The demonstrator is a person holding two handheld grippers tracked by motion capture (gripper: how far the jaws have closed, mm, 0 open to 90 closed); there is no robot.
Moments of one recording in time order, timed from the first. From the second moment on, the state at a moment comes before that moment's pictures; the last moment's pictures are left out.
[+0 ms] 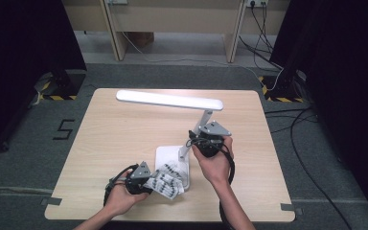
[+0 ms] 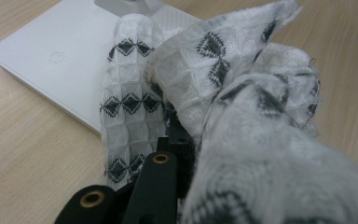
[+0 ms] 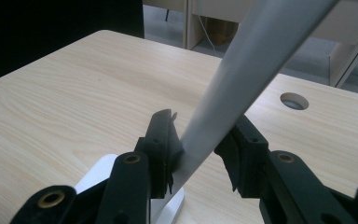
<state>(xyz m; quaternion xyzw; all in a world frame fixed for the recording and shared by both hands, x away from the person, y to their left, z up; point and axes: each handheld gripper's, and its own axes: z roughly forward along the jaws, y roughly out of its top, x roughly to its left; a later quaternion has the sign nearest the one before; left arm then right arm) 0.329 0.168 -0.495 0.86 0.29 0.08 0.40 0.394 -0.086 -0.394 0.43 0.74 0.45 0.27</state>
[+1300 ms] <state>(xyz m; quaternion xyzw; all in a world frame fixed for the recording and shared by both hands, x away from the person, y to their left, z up) 0.310 0.180 -0.487 0.86 0.28 0.06 0.43 0.386 -0.095 -0.393 0.42 0.74 0.45 0.26</state>
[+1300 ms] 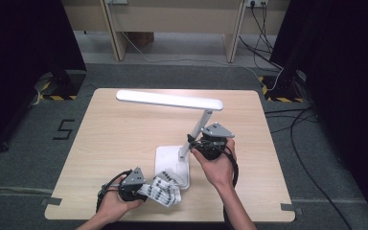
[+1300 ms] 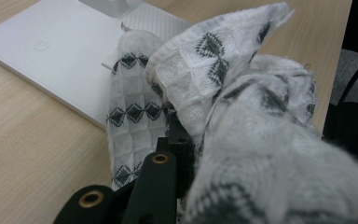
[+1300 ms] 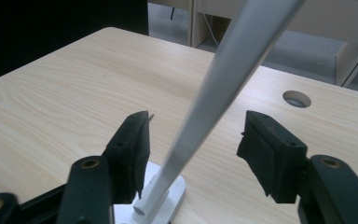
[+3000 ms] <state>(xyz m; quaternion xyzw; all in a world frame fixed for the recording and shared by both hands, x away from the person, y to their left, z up) 0.349 0.162 -0.463 0.86 0.26 0.07 0.43 0.333 -0.060 -0.449 0.20 0.90 0.38 0.11</state>
